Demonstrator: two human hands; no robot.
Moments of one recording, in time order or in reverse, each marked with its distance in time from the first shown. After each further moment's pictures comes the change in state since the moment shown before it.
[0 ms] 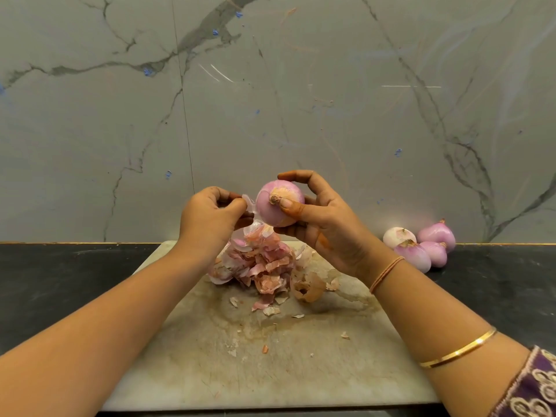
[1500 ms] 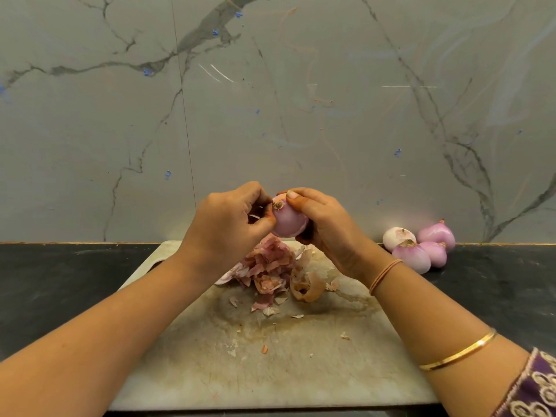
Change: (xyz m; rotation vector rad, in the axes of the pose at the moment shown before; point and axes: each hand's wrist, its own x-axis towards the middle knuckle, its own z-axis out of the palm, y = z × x) left_hand -0.015 0.010 -0.004 0.524 -0.156 0.824; right_hand 0.007 0.009 -0.002 -0.358 0.151 0.035
